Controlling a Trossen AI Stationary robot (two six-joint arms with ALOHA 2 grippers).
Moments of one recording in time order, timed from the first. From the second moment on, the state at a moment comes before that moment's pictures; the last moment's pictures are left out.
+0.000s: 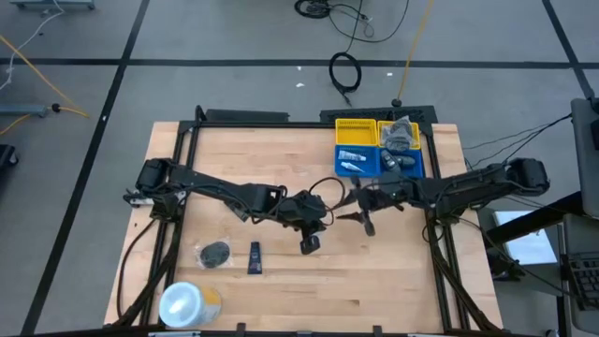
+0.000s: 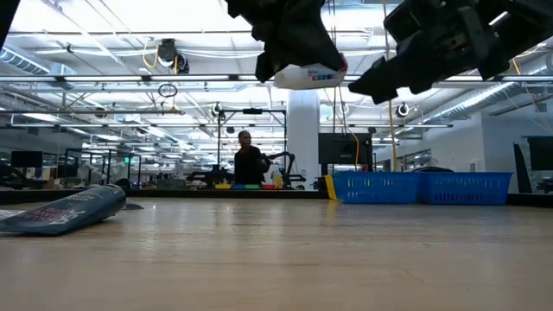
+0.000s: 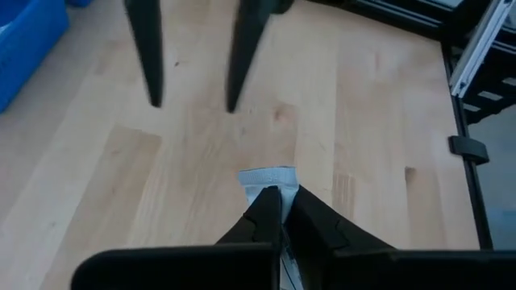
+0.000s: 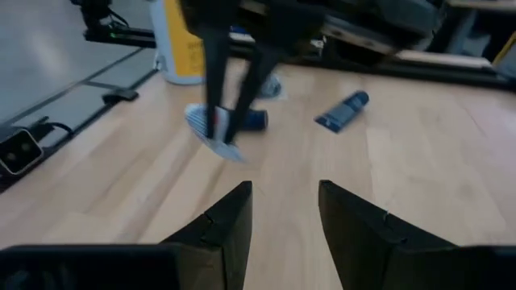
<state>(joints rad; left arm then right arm) -0.15 1.85 1.46 -0.34 -0.03 -0.37 -0.02 1.17 0.44 0.43 -0.24 -0.10</state>
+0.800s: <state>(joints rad) -0.12 1.85 1.46 -0.22 0.01 -0.32 0.09 1.17 0.44 0.55 -0.23 -0.17</state>
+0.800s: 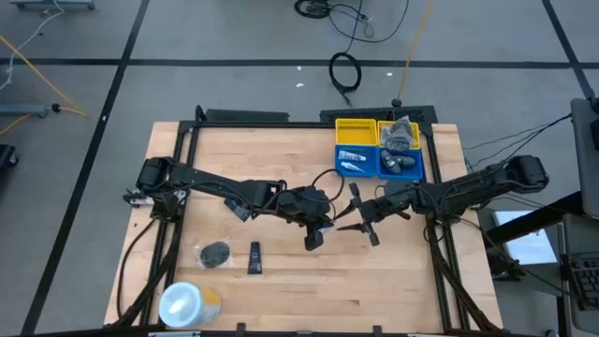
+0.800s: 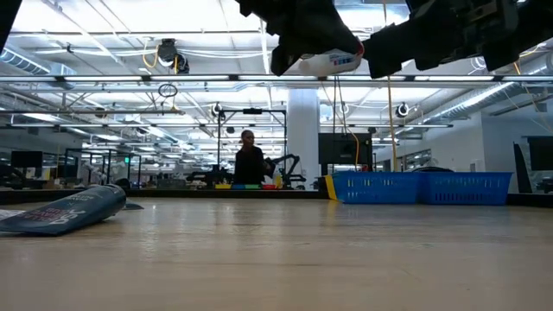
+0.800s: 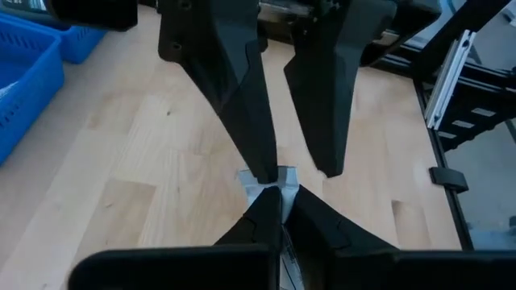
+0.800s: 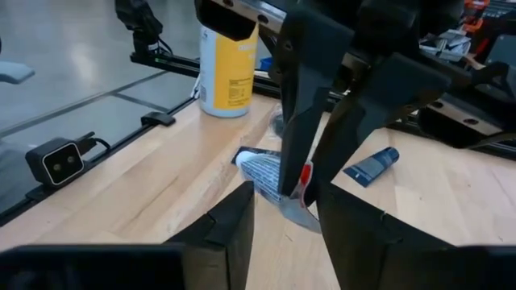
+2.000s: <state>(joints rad) -0.10 1.85 1.46 -0.27 0.05 -0.30 0.09 1.26 0.44 0.62 -0.17 -0.24</state>
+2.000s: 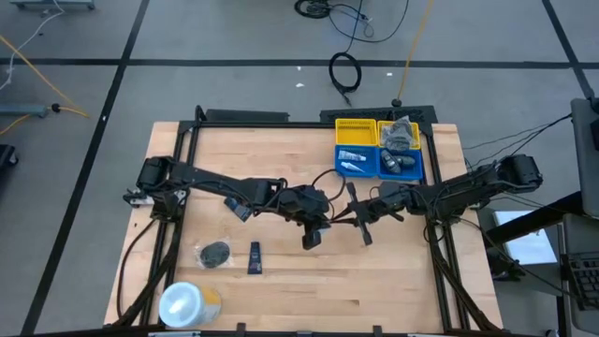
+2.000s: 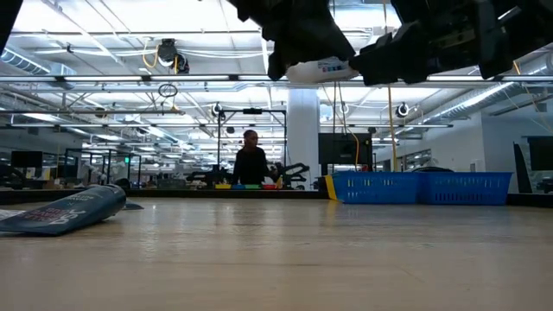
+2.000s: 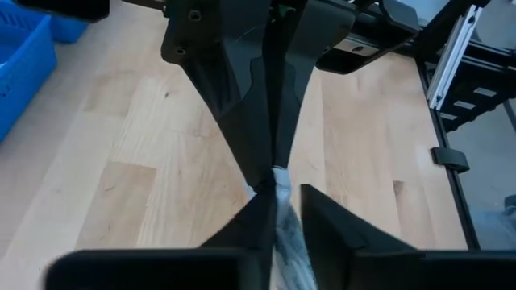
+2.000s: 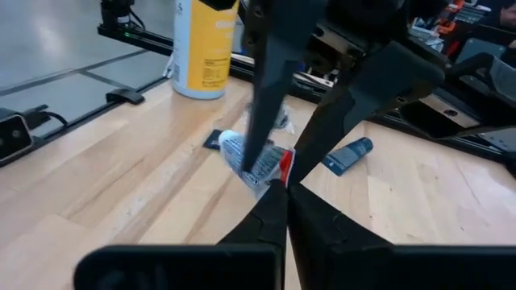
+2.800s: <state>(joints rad) -0.03 1.77 1.47 -0.64 0.04 -0.33 0.08 1.09 0.44 0.28 0.24 -0.19</state>
